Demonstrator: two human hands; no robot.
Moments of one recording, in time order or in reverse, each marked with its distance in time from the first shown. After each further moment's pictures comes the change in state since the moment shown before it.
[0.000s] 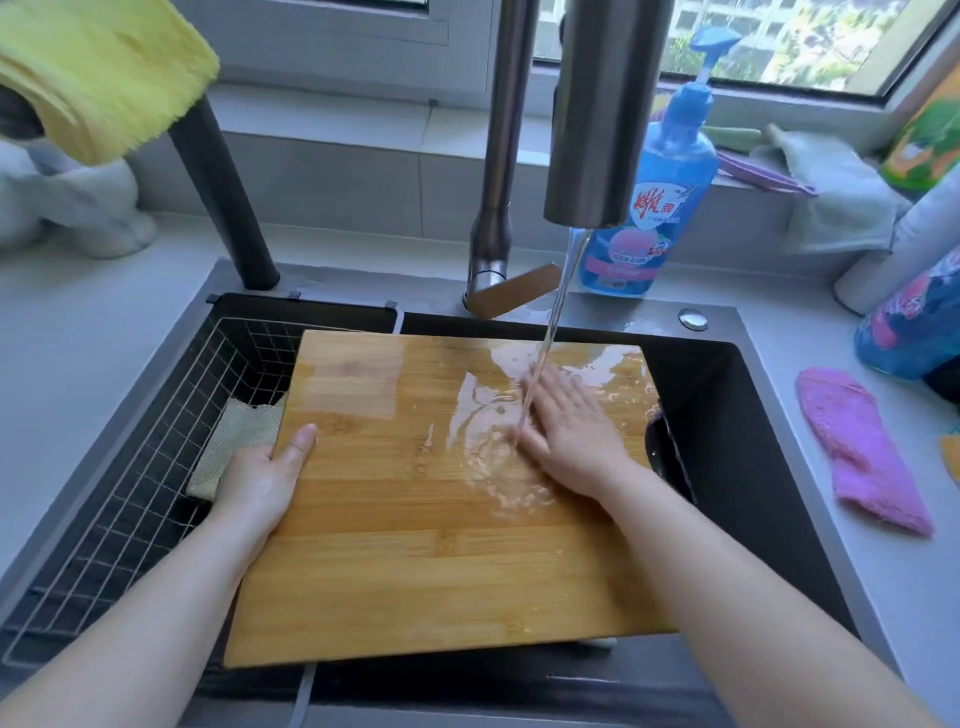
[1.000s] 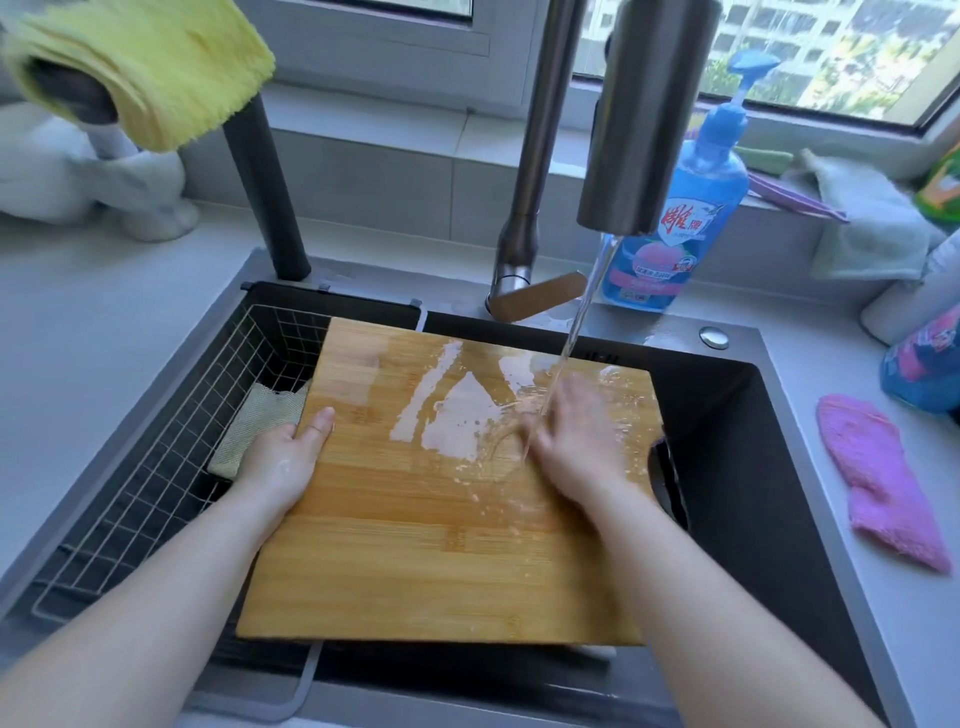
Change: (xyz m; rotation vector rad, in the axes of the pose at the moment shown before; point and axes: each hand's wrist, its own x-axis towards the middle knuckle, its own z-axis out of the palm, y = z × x) left_hand 0.005 -0.006 -0.005 -0.028 -0.030 -0.075; right_hand 0.004 -0.015 0.012 0.140 0.097 0.172
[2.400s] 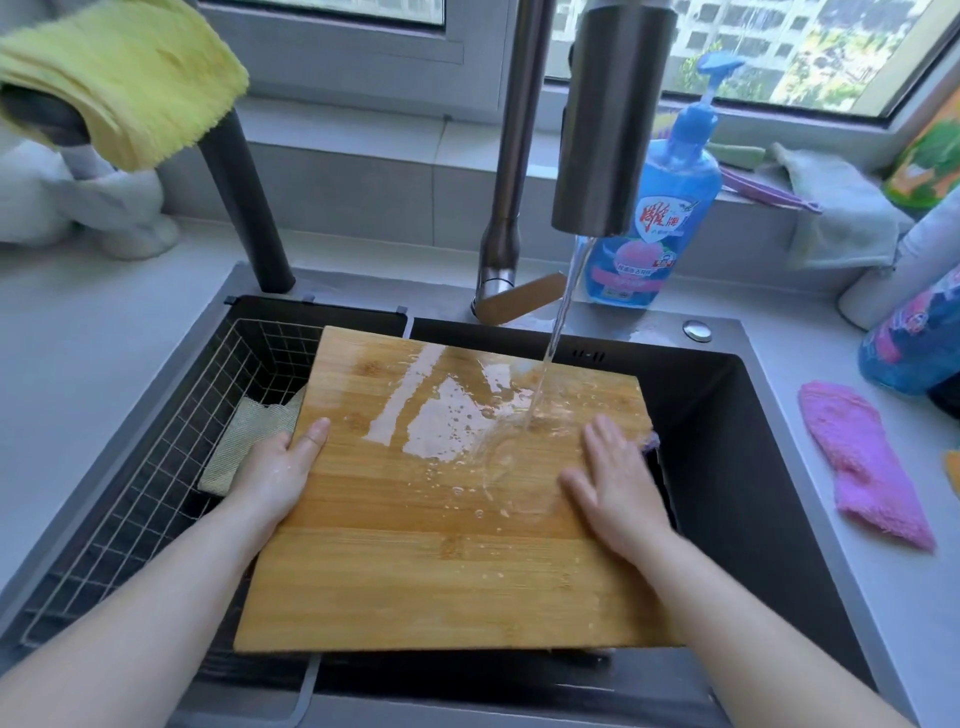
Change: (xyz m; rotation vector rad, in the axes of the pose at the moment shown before) left_hand -0.004 0.005 0.002 -0.001 -0.023 0.105; right_hand -0.044 0.048 0.005 -0.047 -0.064 0.008
